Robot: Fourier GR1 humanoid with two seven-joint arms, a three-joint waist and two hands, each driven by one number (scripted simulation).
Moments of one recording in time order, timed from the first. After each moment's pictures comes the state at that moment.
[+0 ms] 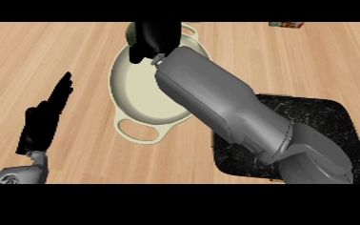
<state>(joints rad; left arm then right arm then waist) -0.07 0.27 0.06 -1.52 -0.12 0.01 0.14 -1.39 0.00 0.75 -0.65 0.58 -0.46 0.80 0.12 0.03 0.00</state>
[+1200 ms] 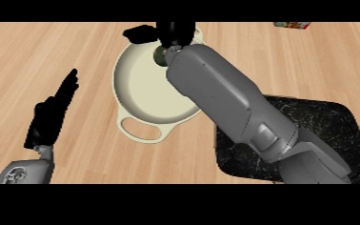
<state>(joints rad) -0.11 0.26 0.05 -1.49 -0.14 0.01 0.13 -1.32 0.00 0.53 -0.65 0.14 -0.87 0.32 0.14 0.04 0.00</state>
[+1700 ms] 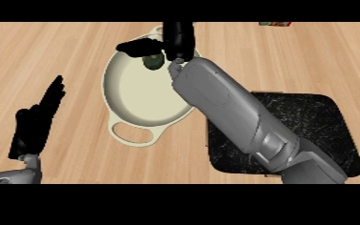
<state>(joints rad) -0.05 0.28 0.10 -1.52 -0.12 0.01 0.14 -1.20 0.00 0.52 -0.76 -0.14 -0.83 0.11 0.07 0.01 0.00</state>
